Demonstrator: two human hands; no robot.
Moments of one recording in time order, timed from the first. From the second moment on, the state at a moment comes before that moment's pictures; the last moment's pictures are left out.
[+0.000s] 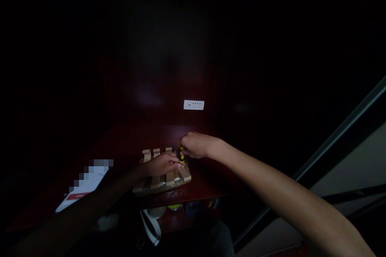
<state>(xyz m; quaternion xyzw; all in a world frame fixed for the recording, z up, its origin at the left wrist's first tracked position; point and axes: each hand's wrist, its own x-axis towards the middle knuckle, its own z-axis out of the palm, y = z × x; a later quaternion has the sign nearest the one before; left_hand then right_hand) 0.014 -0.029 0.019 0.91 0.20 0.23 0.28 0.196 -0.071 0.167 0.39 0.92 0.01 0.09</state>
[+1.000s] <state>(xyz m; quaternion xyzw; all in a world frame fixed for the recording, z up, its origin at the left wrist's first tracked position) 0.004 -0.079 0.041 0.89 0.32 0.21 0.25 0.192 -0.069 0.139 0.47 0.87 0.11 0.10</state>
